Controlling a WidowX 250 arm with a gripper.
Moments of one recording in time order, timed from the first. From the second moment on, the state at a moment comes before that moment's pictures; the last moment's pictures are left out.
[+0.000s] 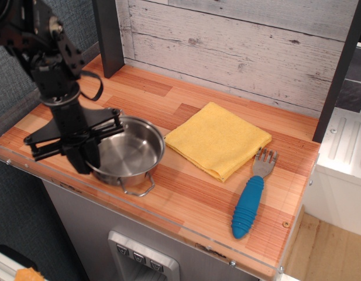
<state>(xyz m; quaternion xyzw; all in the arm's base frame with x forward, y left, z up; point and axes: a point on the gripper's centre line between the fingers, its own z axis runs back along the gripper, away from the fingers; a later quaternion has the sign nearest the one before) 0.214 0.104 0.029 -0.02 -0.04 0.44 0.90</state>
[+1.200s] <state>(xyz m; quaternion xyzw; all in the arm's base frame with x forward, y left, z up) 0.218 0.116 0.048 0.04 0.03 0.41 0.91</state>
